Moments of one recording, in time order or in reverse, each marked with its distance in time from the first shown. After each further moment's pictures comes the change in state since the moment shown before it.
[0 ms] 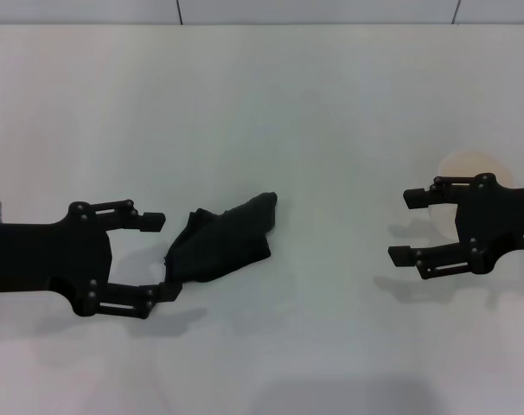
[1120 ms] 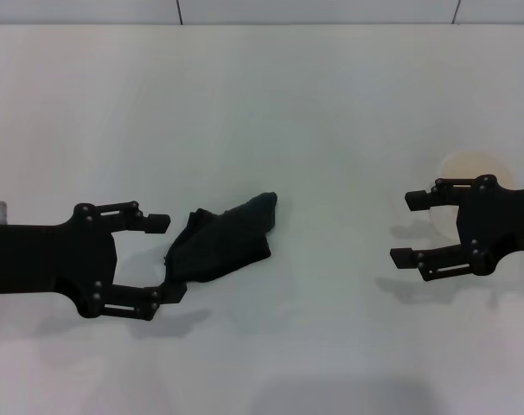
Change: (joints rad) left arm -0.002 -0.007 0.001 -0.001 0.003 0.003 0.000; right arm 0.002 -0.002 0.000 -0.005 -0.014 -0.003 0.007
